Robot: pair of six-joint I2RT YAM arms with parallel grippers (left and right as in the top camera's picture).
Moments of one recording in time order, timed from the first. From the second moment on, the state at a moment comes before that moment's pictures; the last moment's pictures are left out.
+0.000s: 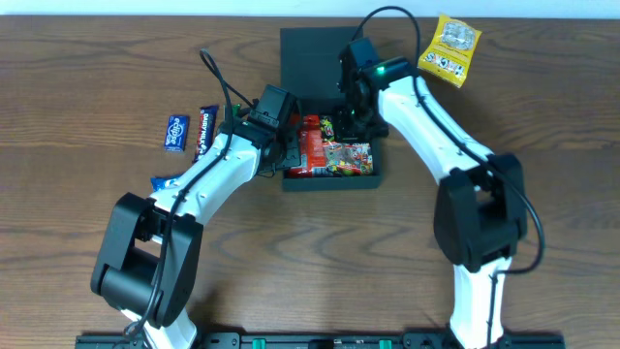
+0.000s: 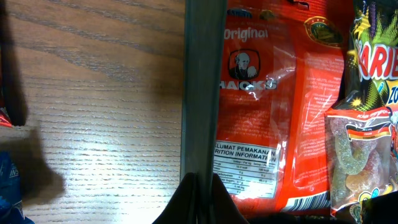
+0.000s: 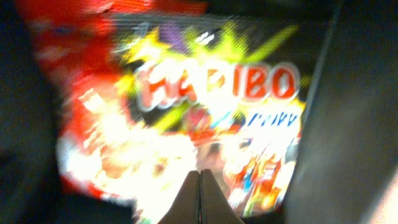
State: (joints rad) left arm -0.44 1.84 1.23 -0.60 0.06 -0.54; right arm 0.40 2.14 1.81 -1.08 -0.18 0.31
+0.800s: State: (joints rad) left arm -0.44 1.84 1.23 -0.59 0.06 -0.54; right arm 0.44 2.11 1.69 -1.06 -0.34 0.27
